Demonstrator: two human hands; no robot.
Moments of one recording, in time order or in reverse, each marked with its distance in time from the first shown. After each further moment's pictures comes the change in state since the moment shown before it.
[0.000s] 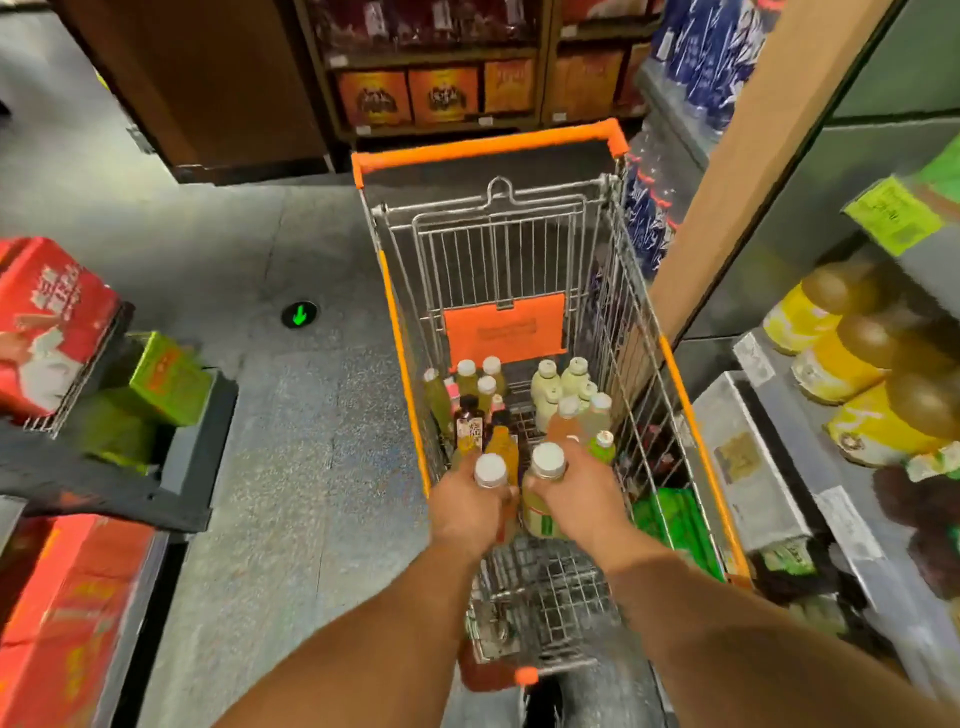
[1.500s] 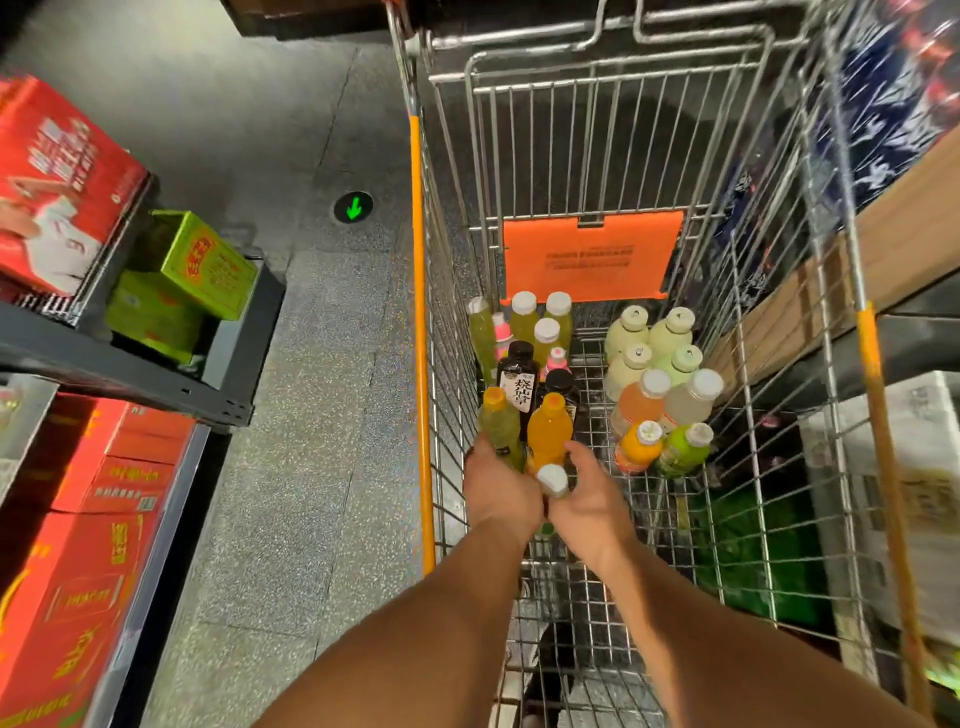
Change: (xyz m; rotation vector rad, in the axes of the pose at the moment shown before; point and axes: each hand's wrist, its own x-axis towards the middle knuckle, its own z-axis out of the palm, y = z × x) left_hand 0.108 -0.051 0.087 -0.069 0.157 -0.377; right_hand 0.122 0.101 0.129 0.142 -0.291 0.075
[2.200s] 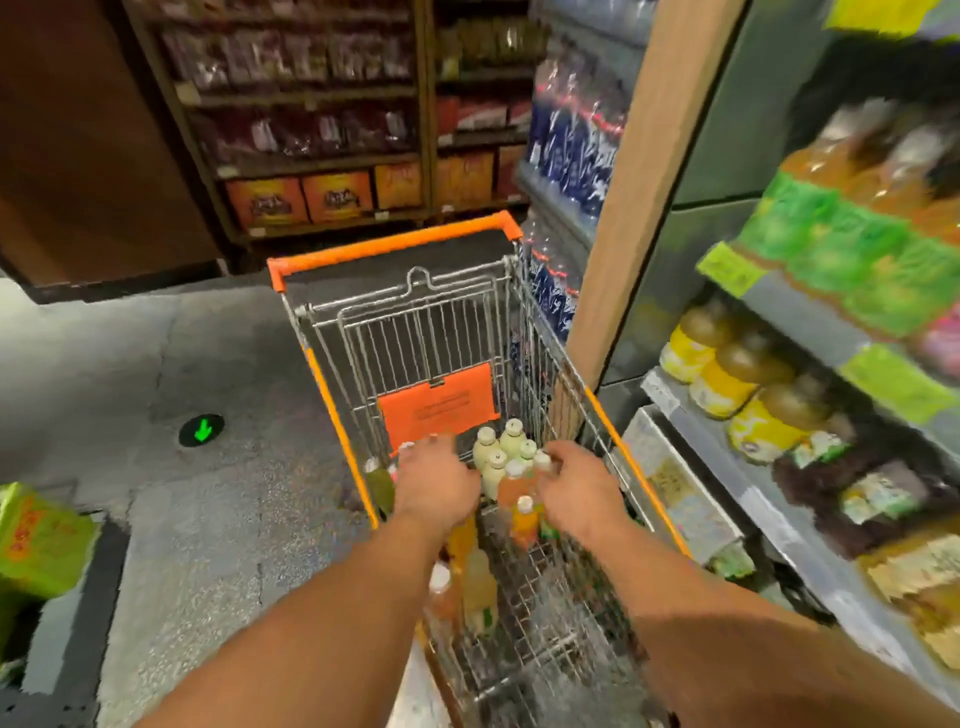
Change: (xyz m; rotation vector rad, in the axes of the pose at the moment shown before) left_hand -0.077 0.124 -0.134 0.608 -0.131 0.806; right_hand -0.157 -0.142 -0.115 -0.165 0.553 -0.009
